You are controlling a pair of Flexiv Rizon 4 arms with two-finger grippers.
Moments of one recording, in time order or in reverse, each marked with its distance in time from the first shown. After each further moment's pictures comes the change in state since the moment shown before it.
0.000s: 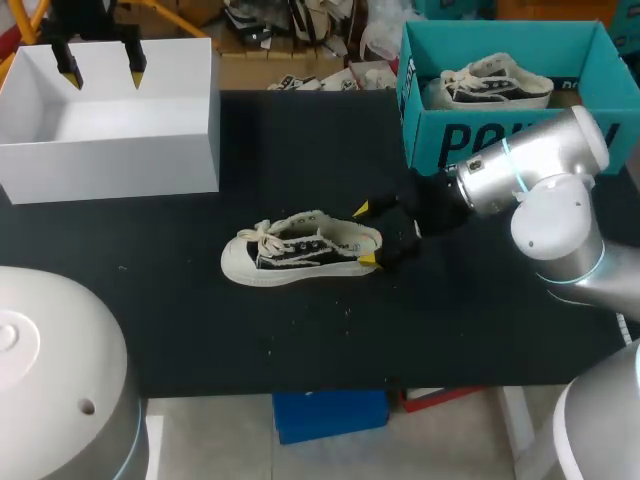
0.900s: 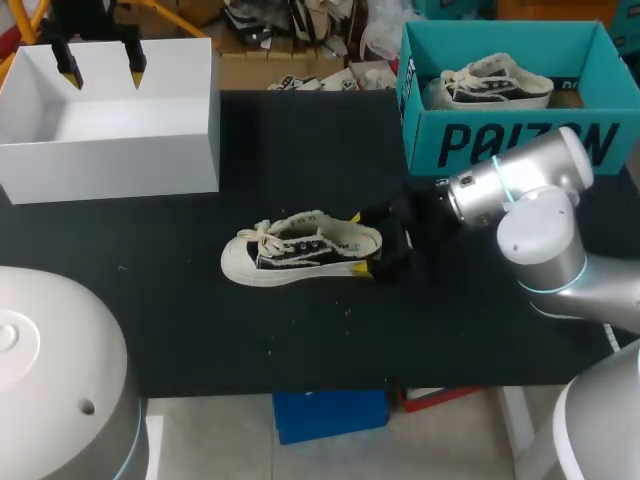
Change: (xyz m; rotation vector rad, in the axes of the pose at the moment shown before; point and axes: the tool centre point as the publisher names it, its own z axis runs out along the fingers) left arm 0.000 0.000 0.000 0.000 0.000 0.000; right arm -0.004 -0.017 0.027 -0.047 0.022 0.013
